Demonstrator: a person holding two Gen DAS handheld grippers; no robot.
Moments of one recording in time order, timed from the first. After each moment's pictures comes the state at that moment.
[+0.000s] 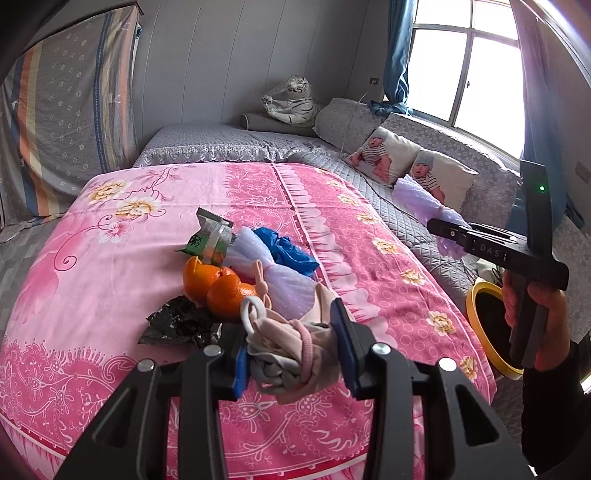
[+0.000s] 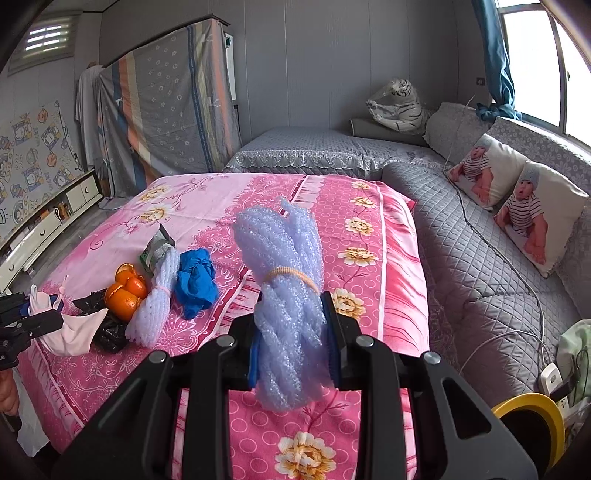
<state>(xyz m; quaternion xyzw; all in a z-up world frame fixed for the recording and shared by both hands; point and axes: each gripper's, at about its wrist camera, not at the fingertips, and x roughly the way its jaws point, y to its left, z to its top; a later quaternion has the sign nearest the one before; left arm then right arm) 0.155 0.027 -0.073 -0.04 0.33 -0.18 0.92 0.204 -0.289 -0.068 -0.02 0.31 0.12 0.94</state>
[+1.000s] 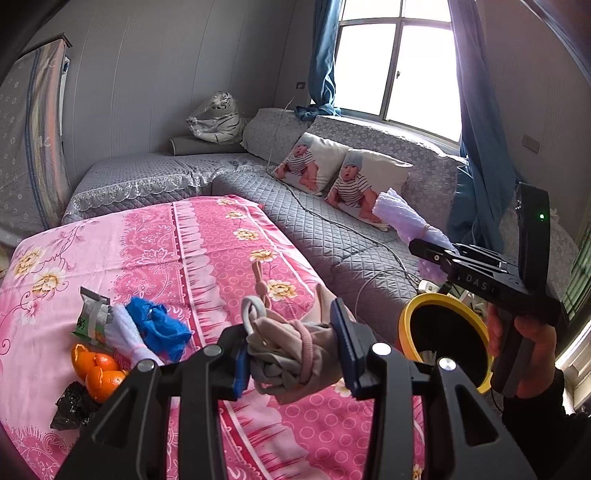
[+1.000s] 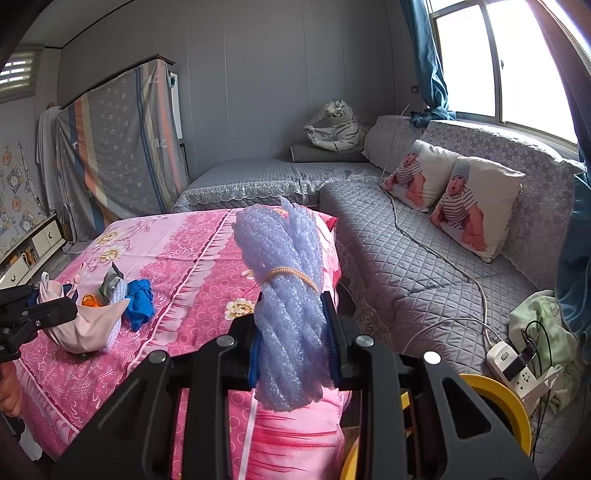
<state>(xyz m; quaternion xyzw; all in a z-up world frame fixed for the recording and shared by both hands) 0.175 -0.103 -0.029 0.00 0.29 -0.30 0.91 0.145 -0.402 -0.037 0.02 0.25 0.02 0.97</state>
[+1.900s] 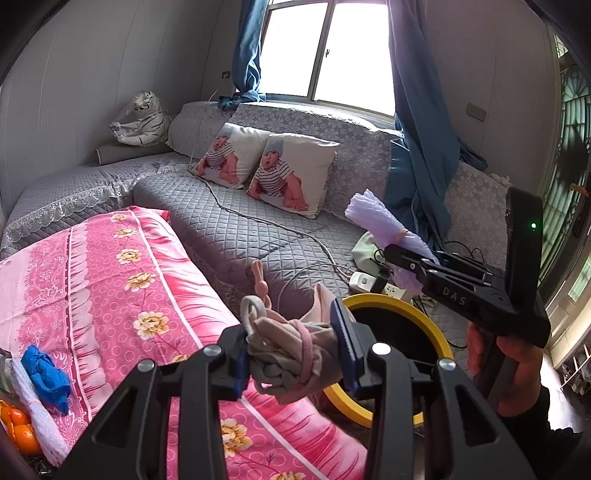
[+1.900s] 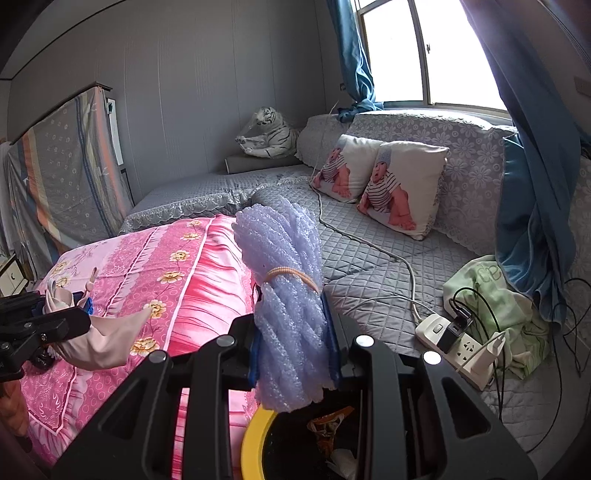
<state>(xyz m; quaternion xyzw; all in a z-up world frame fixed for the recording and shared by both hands) 0.173 -0.252 -0.033 0.04 0.30 -0.42 0.86 0.093 -0.511 -0.047 0.07 0.24 -0.09 0.96</state>
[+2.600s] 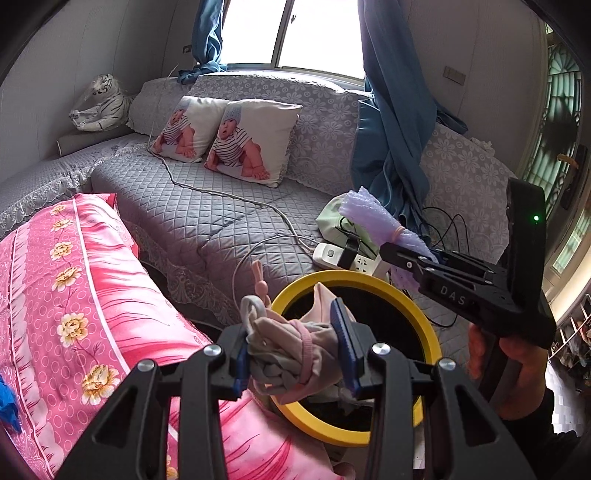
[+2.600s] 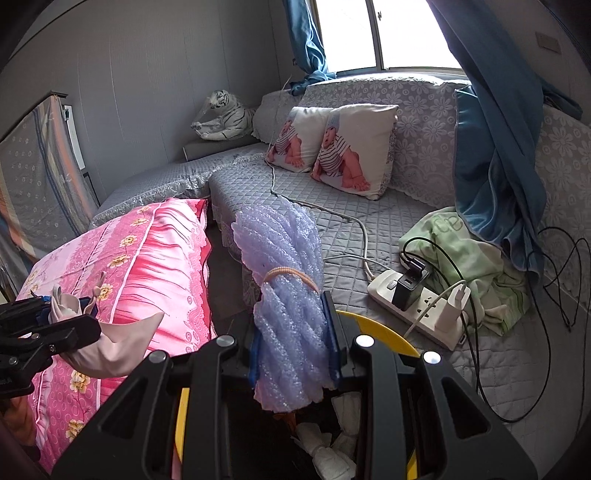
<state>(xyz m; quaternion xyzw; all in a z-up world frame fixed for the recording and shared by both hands) 0.172 -0.337 -0.073 0.07 0.34 -0.46 0.82 0.065 -0.574 -0.091 0.11 0.28 -0.16 0.94</state>
